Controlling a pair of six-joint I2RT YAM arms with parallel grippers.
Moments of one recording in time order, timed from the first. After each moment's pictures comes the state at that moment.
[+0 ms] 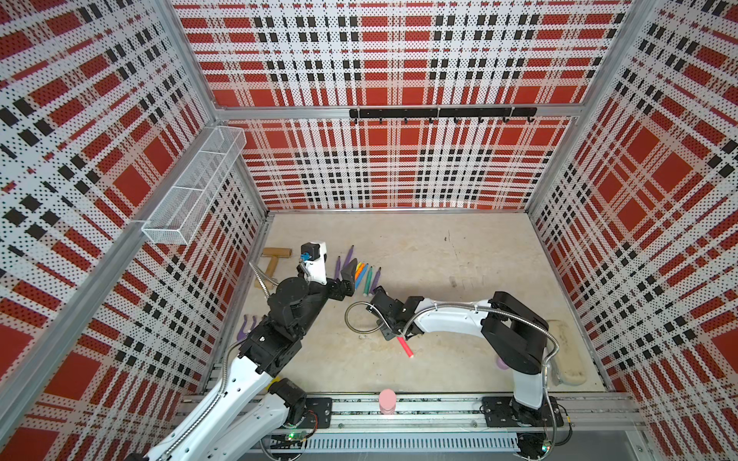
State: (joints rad) left arm -0.56 0.72 0.74 -0.12 -0.21 -0.18; right arm 1.07 1.94 1.24 -0.50 0.28 0.46
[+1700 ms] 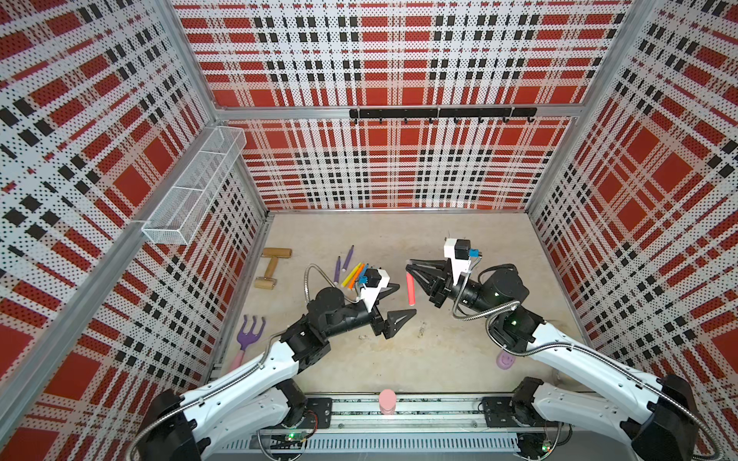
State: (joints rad) left arm -0.80 0.96 0.57 0.30 0.41 -0.21; right arm 0.78 1.04 0.76 0.50 -0.33 0.30
